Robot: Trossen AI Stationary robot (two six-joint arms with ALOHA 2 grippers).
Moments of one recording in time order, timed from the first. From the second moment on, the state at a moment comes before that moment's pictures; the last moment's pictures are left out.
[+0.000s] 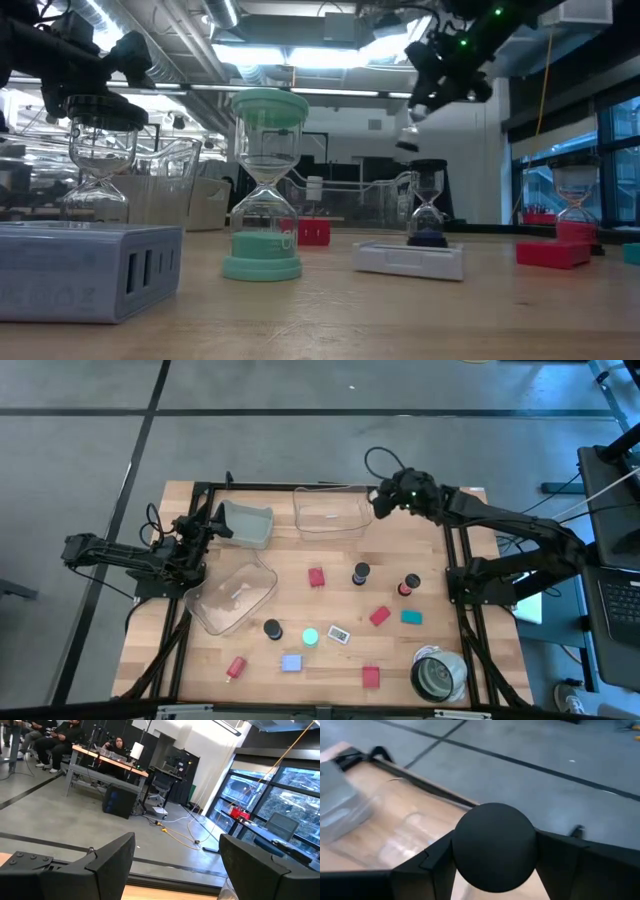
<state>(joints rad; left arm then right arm) -0.06 0.33 0.02 0.68 -1.41 -0.07 -0.42 1.20 0.97 -0.39 0.40 0.38</state>
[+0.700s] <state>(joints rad) -0.06 0.33 0.02 0.68 -1.42 -0.09 -0.37 1.69 1.22 -0.37 0.37 0.22</state>
